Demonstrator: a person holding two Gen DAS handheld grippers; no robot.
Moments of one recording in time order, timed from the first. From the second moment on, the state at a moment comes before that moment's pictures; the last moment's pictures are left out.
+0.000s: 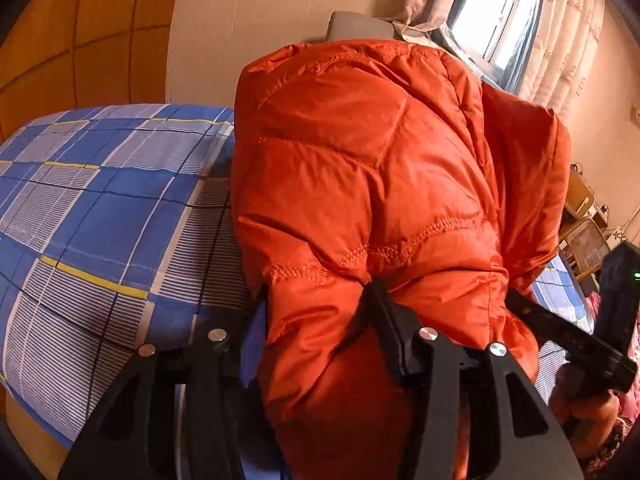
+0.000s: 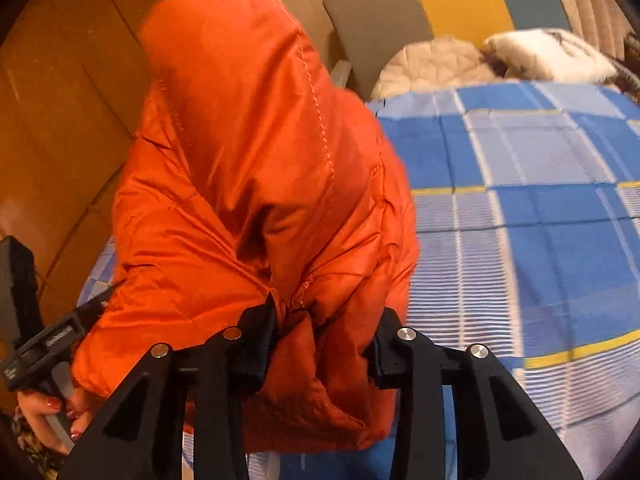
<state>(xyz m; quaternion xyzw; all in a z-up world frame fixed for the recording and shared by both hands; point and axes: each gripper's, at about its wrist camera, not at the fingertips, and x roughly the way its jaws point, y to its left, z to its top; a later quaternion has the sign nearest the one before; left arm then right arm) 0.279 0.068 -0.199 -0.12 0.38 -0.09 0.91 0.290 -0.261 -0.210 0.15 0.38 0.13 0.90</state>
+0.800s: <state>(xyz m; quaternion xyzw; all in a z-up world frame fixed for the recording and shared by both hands) 0.208 0.045 -0.180 0.01 0.34 0.05 0.94 0.342 -0.200 -0.136 -0.06 0.31 0.08 0.94</state>
